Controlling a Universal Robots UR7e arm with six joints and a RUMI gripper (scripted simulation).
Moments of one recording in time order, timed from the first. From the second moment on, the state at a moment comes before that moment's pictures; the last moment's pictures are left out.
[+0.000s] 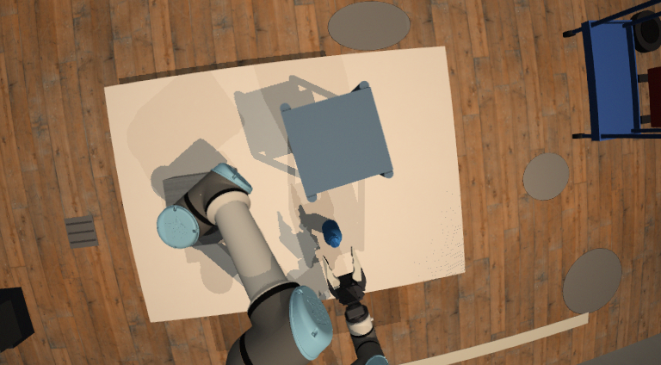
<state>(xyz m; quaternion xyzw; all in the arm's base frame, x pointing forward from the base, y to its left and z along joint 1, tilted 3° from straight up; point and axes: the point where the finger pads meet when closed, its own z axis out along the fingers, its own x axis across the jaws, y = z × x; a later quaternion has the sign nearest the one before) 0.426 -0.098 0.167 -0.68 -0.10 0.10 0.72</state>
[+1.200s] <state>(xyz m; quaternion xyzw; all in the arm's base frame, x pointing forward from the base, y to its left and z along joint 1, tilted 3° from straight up) 0.425 -0.095 0.091 -0.68 -0.10 0.10 0.72</state>
